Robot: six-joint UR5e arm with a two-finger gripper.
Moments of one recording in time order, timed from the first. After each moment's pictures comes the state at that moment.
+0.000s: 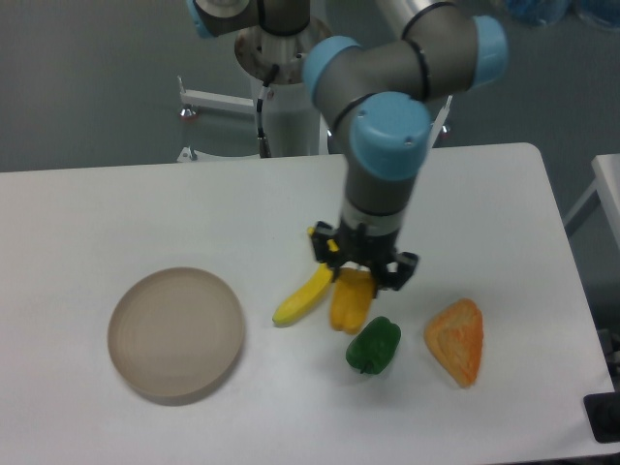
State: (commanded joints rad) arm 2.11 -2.06 -1.16 -1.43 1.47 0.55
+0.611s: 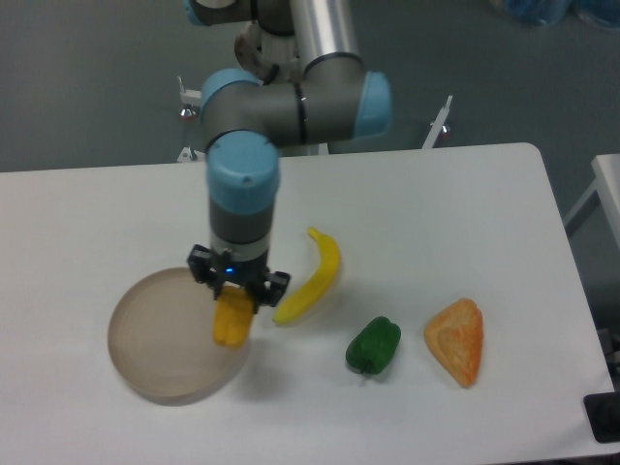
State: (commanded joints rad) arm 1.91 -2.08 -1.32 -1.29 1.45 0.44
